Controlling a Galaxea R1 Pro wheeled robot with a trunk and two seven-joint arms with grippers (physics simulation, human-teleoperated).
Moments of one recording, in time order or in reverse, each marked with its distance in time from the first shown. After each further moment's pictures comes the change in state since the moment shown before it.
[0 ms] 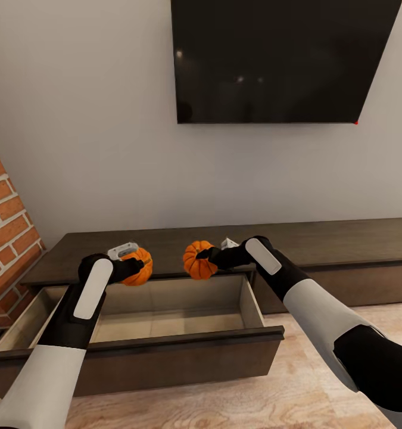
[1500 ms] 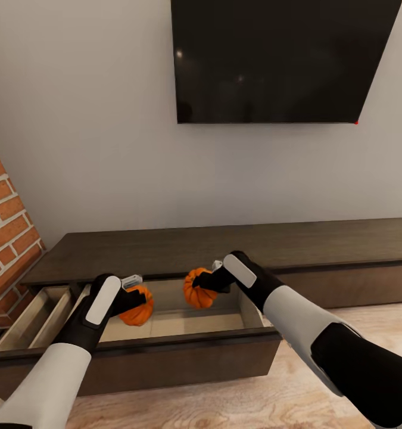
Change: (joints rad) left arm 0.000 0.002 0.007 0.339 0.053 0.032 0.004; right arm 0.000 0.111 0.167 0.163 -0.013 -0.012 -0.208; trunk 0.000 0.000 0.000
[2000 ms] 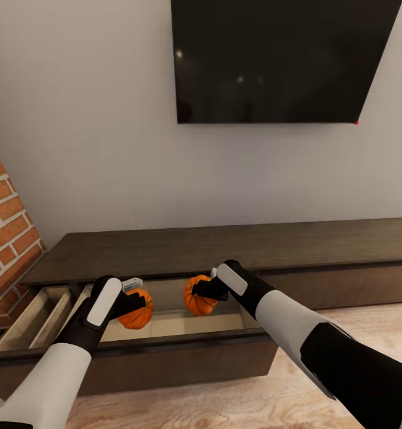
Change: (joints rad) left arm 0.000 0.003 -0.010 0.029 -0.003 -0.003 -0.001; right arm 0.004 0.051 0.064 0.115 0.001 -0.099 0.001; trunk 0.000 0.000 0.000
